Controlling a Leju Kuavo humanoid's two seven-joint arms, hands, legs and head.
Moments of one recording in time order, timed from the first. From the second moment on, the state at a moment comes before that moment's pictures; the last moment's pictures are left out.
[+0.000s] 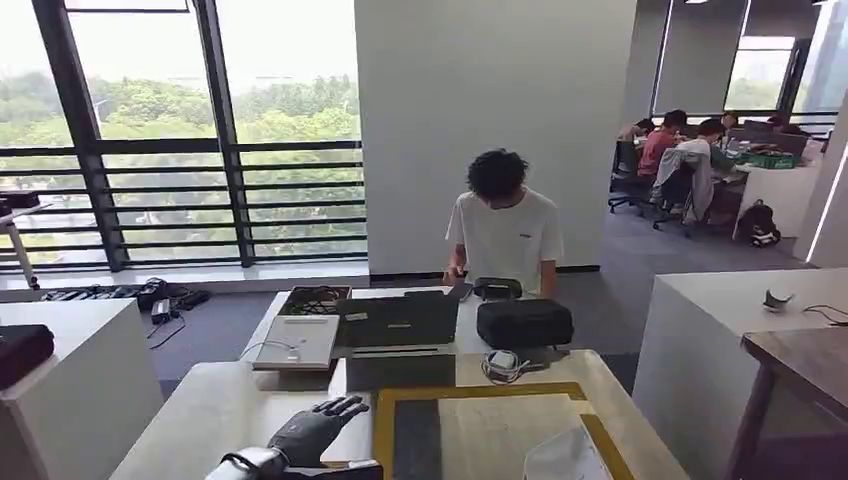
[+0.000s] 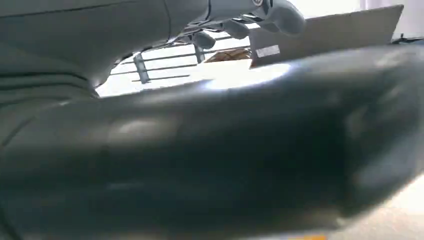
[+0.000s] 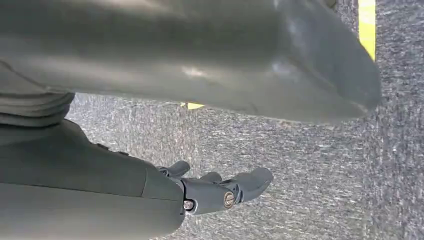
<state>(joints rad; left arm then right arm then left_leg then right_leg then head) -1.06 -0.09 -0.61 -0.38 -0.84 -0.13 -0.52 -0.06 0.09 -1.14 -0.19 1.28 -0.01 -0.22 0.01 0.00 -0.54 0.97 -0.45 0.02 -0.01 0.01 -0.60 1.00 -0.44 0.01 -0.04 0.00</state>
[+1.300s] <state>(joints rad) -1.03 -0.08 -0.63 -0.43 -0.82 -0.10 -0.53 -0.07 0.10 -1.14 -0.19 1.31 0.00 -0.22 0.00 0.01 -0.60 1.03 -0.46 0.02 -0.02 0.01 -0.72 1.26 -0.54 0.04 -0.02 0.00</state>
